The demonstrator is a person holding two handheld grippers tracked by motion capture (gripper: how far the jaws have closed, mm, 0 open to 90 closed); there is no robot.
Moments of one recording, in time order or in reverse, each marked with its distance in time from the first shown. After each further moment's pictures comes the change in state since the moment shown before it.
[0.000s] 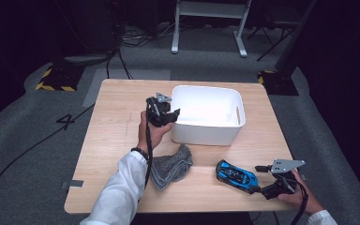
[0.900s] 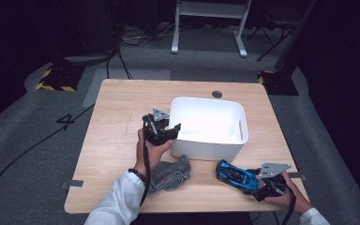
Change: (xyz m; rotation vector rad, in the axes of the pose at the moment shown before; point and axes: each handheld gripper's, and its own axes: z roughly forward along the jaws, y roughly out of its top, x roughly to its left) left arm -0.030 -0.035 -0.036 -0.025 -0.026 -0.060; right arm 0.012 0.002 0.027 0.058 -0.003 -0.105
